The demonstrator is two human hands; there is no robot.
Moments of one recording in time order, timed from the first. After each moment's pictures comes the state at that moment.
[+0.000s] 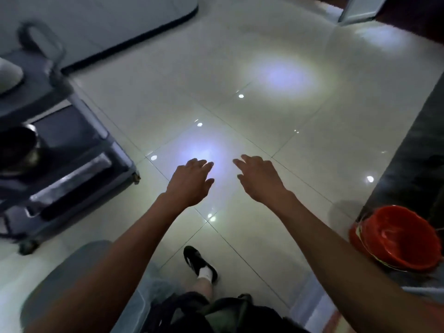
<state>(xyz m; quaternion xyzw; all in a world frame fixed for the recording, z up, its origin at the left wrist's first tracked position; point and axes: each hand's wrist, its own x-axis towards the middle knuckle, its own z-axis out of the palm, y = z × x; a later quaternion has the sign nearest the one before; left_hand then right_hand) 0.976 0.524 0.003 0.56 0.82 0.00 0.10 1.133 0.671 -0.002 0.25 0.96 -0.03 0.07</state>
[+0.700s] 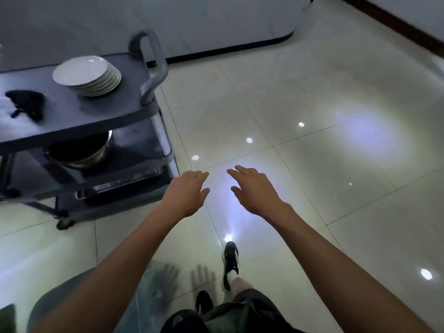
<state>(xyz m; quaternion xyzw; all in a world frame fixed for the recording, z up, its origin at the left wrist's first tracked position) 0.679 0.513 -0.009 0.35 0.93 0.05 0.12 0.771 0.703 0.006 0.05 0.99 -0.09 0.08</state>
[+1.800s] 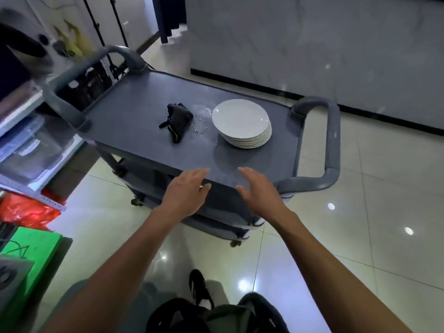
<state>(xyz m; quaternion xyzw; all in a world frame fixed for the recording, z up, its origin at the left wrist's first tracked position) 0.346 0.278 -0.005 -0.02 0.98 0.21 0.03 0.299 0.493 0.006 -0.17 0.95 -0.25 0.12</state>
